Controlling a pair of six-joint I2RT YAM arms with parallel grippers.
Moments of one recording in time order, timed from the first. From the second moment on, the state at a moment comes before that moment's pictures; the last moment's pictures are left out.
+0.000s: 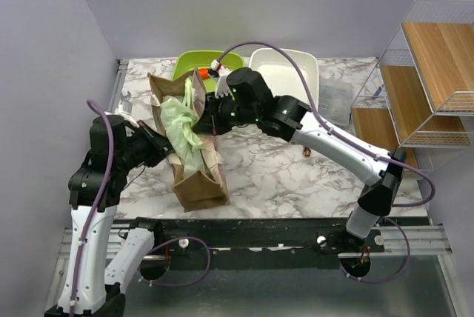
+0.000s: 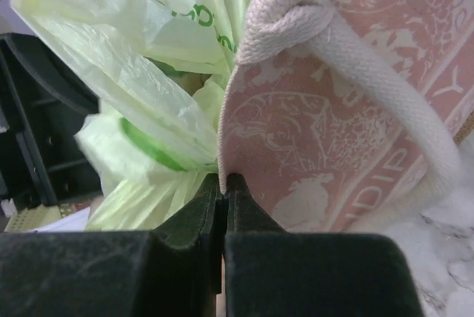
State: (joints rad) left arm -0.06 0.73 1.17 -1.00 0.35 -0.86; right arm 1.00 1.70 1.82 -0.55 -0.20 0.56
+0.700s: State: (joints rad) left arm -0.24 0.82 1.16 -0.90 0.45 -0.91; right arm 1.00 1.58 1.83 -0.83 0.04 0.50
